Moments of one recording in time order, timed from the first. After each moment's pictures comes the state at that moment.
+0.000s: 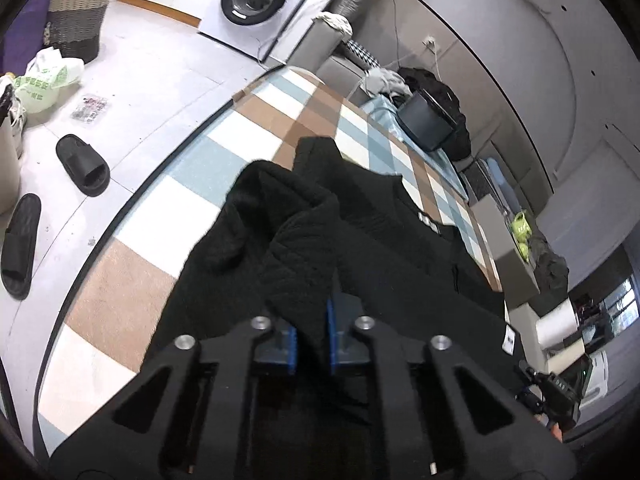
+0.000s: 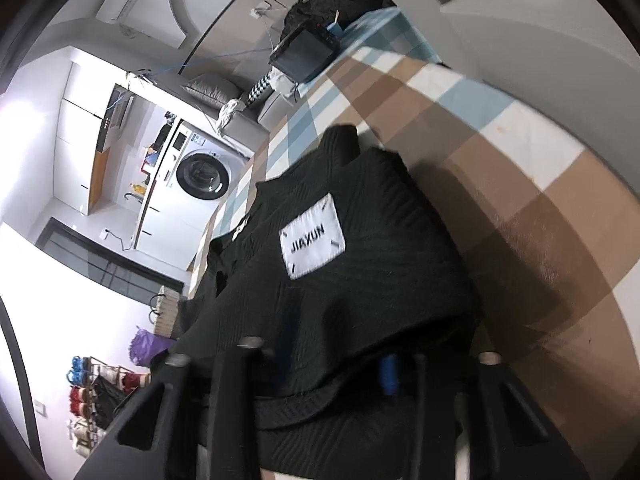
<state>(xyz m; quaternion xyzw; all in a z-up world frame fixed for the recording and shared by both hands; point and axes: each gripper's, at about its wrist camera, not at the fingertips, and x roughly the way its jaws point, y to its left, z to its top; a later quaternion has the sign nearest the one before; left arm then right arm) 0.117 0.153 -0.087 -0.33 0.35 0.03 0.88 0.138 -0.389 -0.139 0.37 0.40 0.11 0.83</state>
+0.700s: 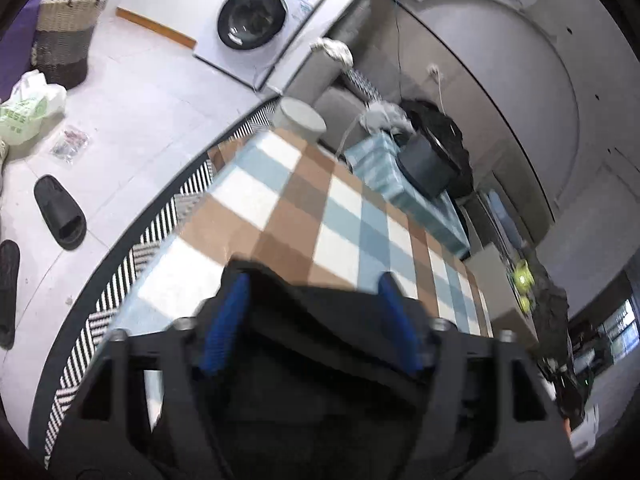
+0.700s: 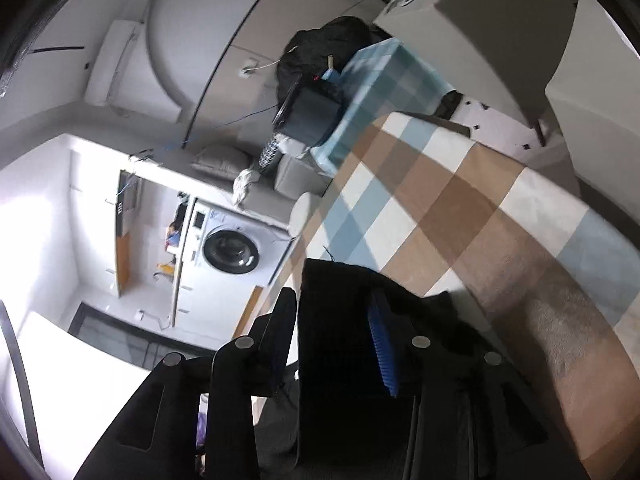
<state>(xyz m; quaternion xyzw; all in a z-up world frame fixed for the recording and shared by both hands) 0.262 0.204 -0.035 -0.33 0.30 0.05 0.89 0.280 -0.418 -0.088 0.49 0.32 0.10 0.81</state>
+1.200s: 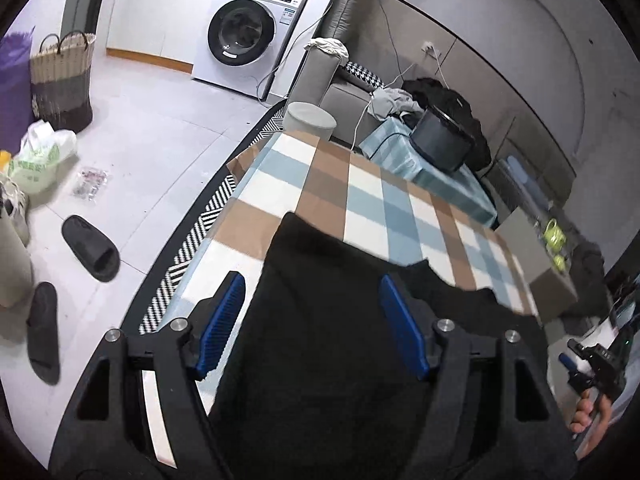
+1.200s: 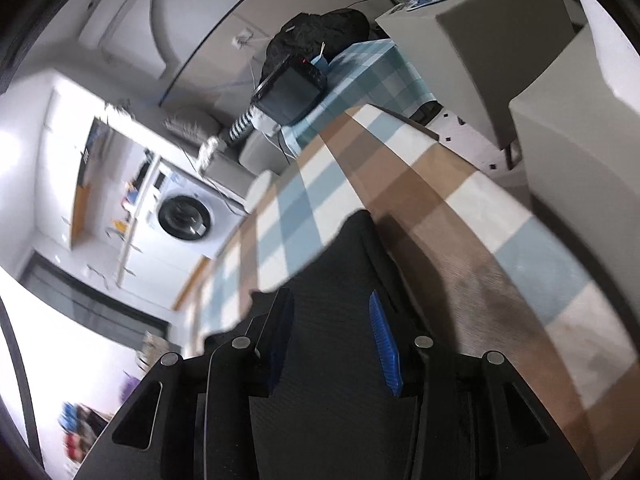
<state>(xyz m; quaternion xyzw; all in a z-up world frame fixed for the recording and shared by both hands) 0.235 0.186 -0.041 -0.24 0.33 0.07 0.91 0.252 -0.410 -0.094 0.36 0.39 0.06 0.85</state>
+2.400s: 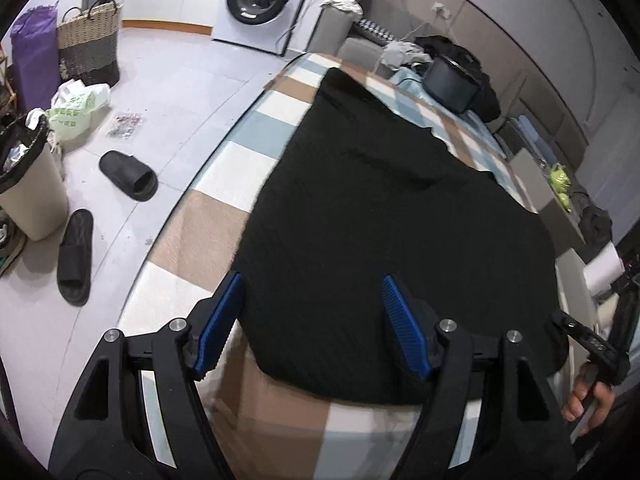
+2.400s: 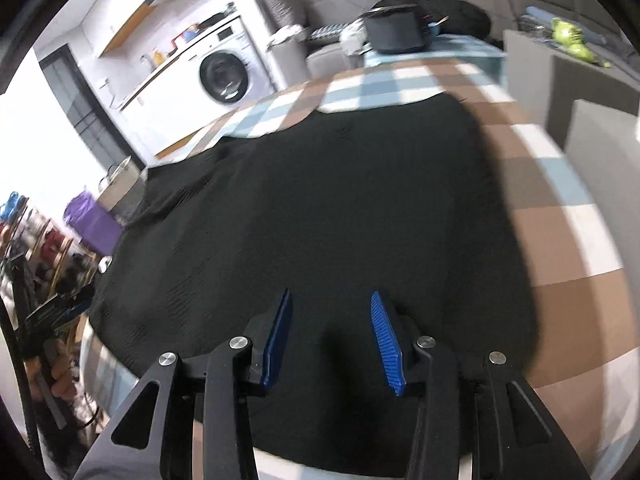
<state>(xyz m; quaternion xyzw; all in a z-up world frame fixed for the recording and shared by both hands) 0.020 0.132 -0.089 -0.23 0.40 0.07 0.88 0.124 -0.298 -0.127 0.08 0.45 0.18 0.87</state>
